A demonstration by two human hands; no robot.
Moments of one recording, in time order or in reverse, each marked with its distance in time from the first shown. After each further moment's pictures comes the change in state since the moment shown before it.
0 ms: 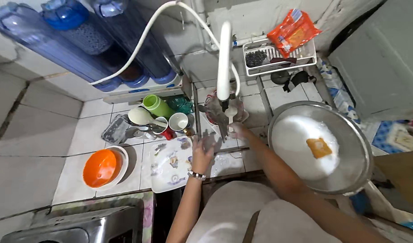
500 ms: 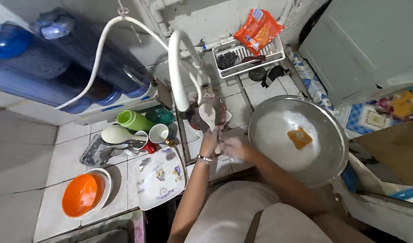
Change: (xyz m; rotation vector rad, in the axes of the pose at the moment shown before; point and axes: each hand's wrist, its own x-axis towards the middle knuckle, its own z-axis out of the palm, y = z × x) left_hand 0.045 0.106 0.067 -0.595 -0.254 -0.337; right_hand -0.140 -0.019 -0.023 -0.519 -0.018 -0.209
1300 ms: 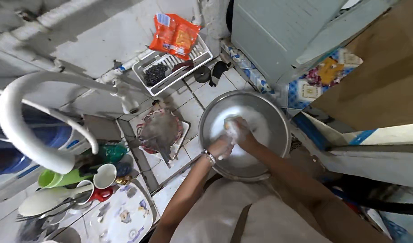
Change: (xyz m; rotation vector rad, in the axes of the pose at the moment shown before) left_hand -0.002 -0.013 0.179 0.476 -0.759 -0.325; right_hand -0.047 0.143 -0.121 -0.306 0.731 -0.217
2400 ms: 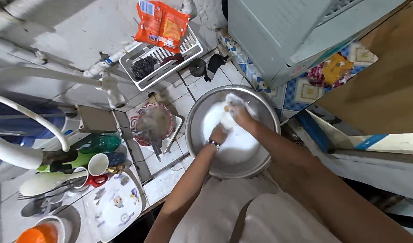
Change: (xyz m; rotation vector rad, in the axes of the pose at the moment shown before) left_hand 0.069 0.008 0.024 0.635 0.339 -0.032; right_hand 0.057 0.057 -0.021 -0.044 -0.117 -0.042
